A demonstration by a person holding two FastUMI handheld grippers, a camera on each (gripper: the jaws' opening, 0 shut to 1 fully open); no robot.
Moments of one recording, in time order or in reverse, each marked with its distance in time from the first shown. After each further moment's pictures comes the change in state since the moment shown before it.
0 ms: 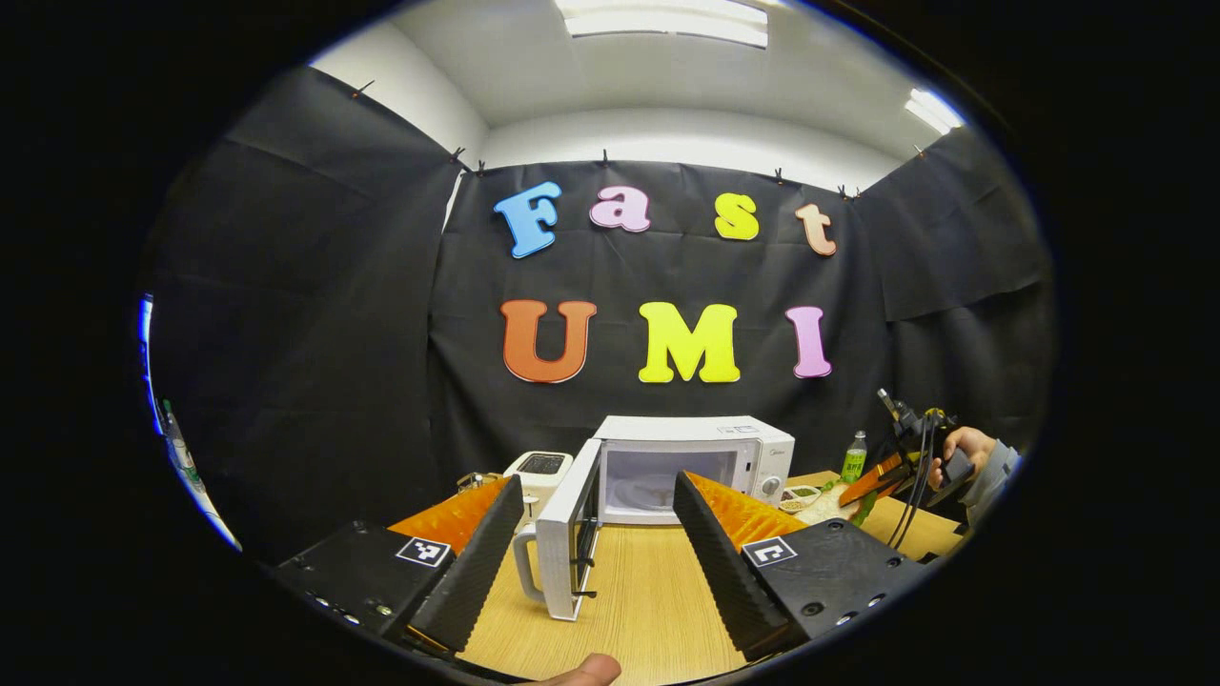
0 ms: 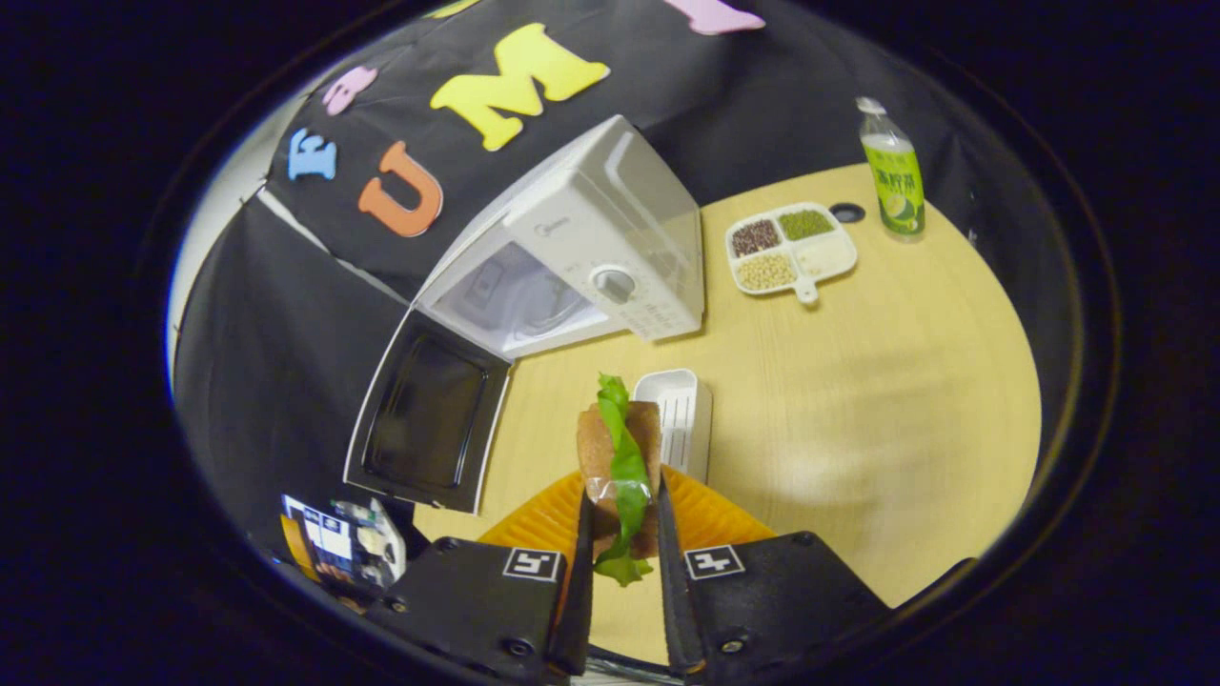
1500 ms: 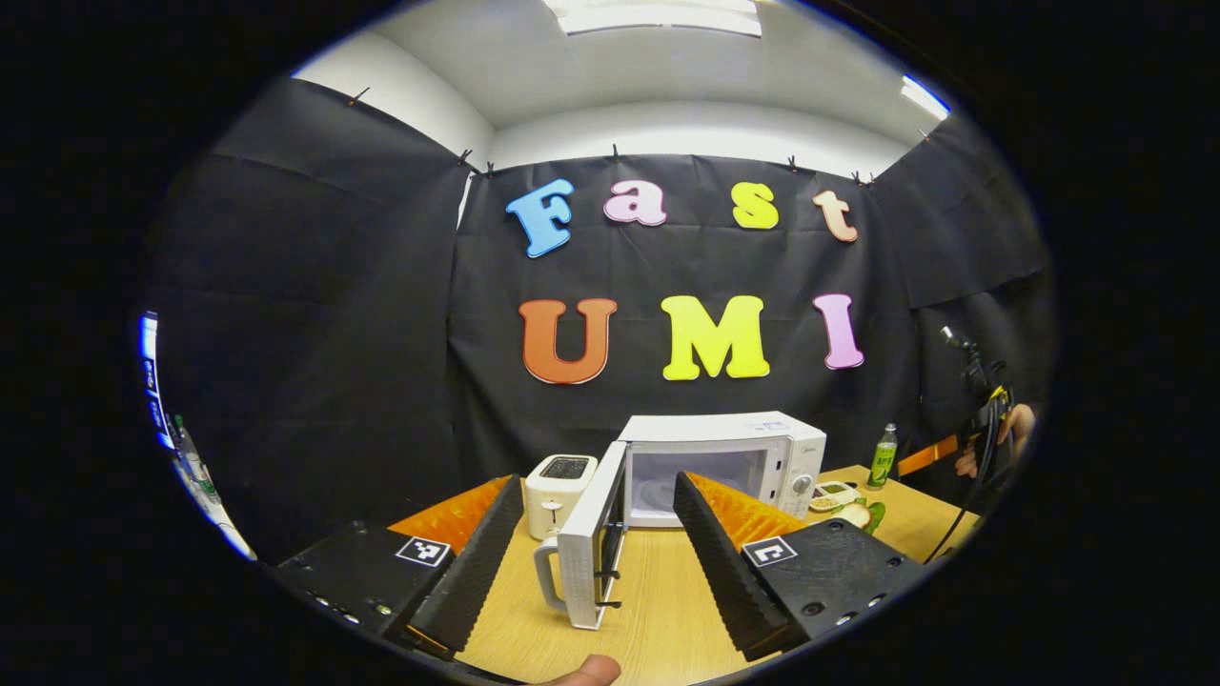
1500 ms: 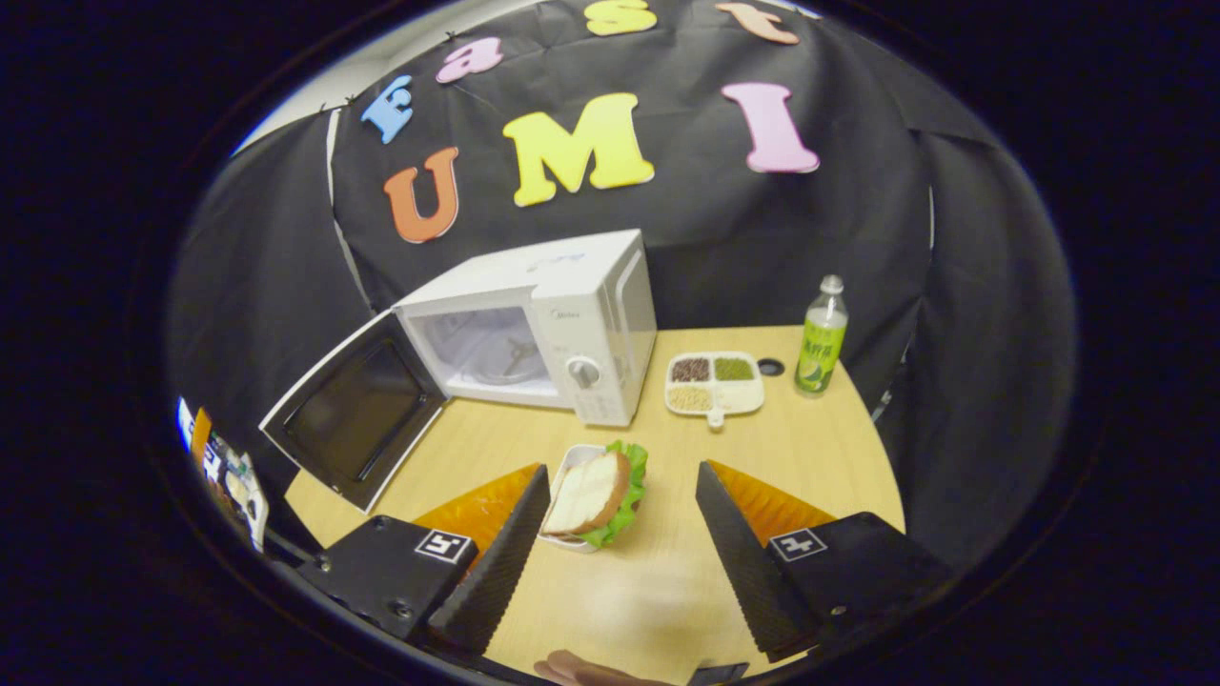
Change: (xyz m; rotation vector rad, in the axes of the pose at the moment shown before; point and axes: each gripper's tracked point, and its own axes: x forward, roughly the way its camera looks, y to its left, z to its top) left arm 0.037 -0.010 0.007 0.054 -0.005 0.059; right arm -0.039 -0.033 0.033 -0.212 -0.192 -0.217
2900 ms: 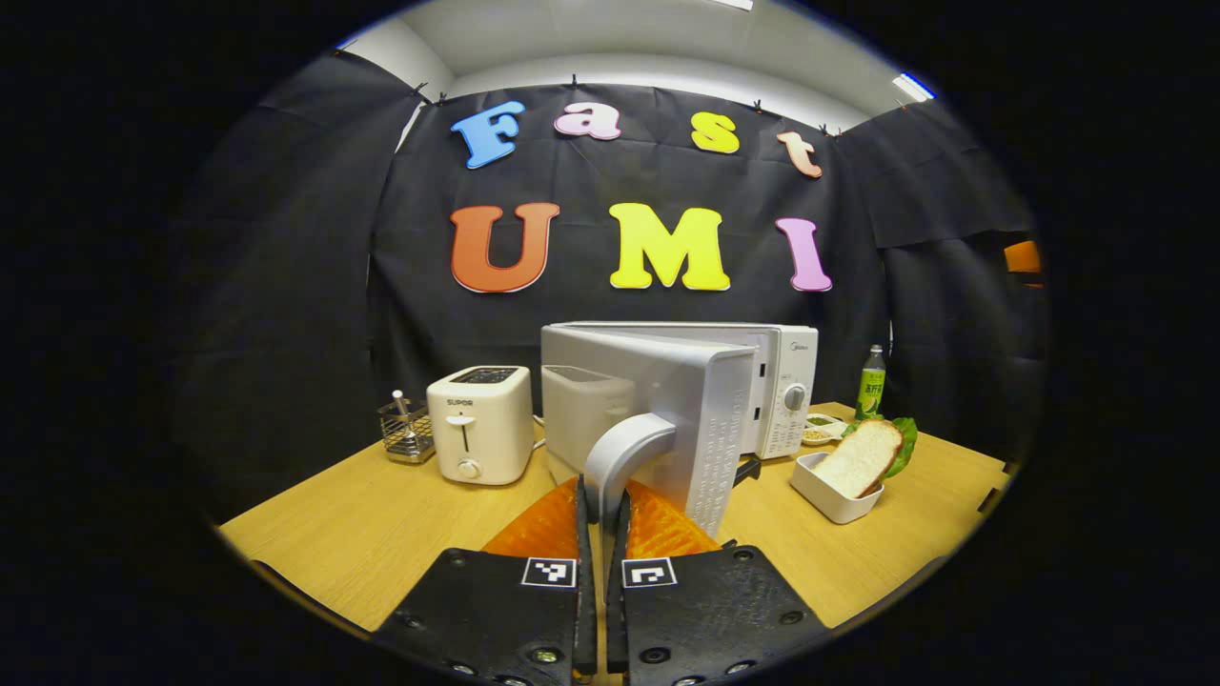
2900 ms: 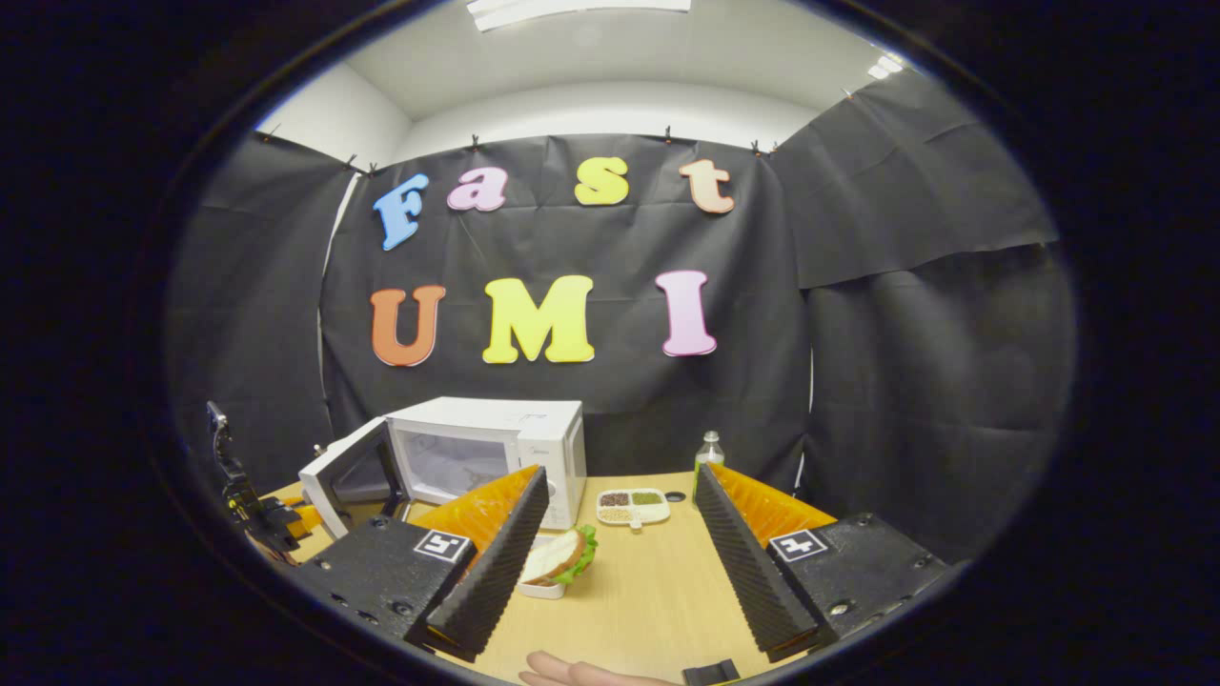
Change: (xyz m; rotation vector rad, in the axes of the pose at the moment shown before) left arm 0.098 -0.011 -0.189 -0.012 0.164 -0.142; right arm -0.195 0.050 -0.001 -0.110 -0.690 -0.308
